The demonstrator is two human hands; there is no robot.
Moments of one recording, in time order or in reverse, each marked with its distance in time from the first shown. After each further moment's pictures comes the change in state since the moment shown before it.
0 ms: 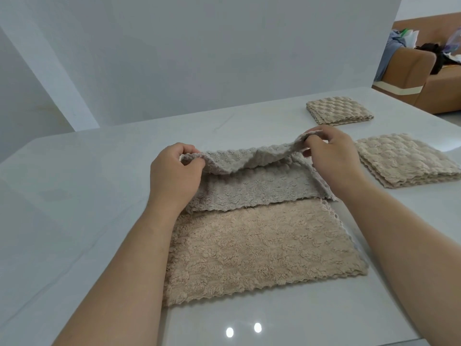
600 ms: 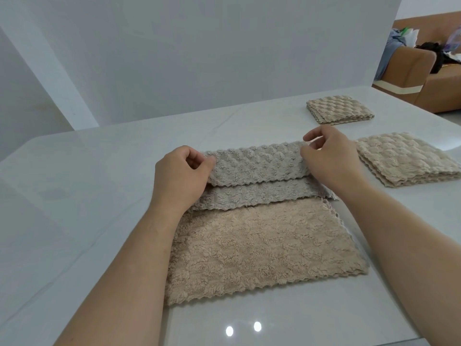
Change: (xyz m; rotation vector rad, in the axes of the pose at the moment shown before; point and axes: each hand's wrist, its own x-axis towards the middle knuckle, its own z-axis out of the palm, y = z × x) left_hand -0.009 0.007 0.000 0.078 -0.077 -0.025; right_hand 0.002 0.007 -0.001 -0.213 0.003 -0.053
